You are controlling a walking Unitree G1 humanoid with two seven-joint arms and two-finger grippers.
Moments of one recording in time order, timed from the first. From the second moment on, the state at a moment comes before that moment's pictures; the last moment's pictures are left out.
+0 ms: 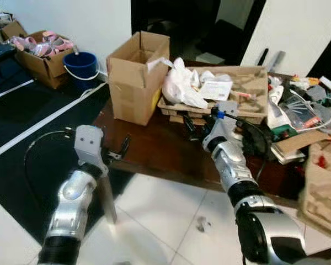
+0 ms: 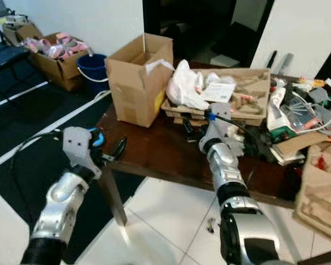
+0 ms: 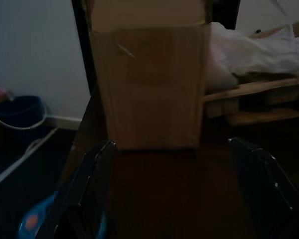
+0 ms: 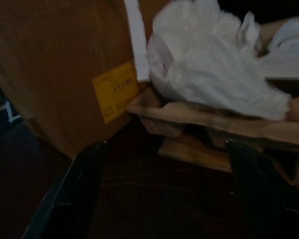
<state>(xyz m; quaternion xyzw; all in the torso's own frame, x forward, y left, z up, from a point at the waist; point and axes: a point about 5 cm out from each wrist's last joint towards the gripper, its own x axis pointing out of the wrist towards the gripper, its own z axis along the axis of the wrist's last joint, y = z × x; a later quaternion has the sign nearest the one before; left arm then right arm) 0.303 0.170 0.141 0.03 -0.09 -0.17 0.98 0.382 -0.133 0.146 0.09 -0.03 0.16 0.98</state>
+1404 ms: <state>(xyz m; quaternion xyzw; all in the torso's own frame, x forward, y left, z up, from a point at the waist) 0.302 0.145 0.155 0.10 -0.04 -0.31 0.94 0.332 -0.156 0.194 0.05 -0.12 0.48 0.87</state>
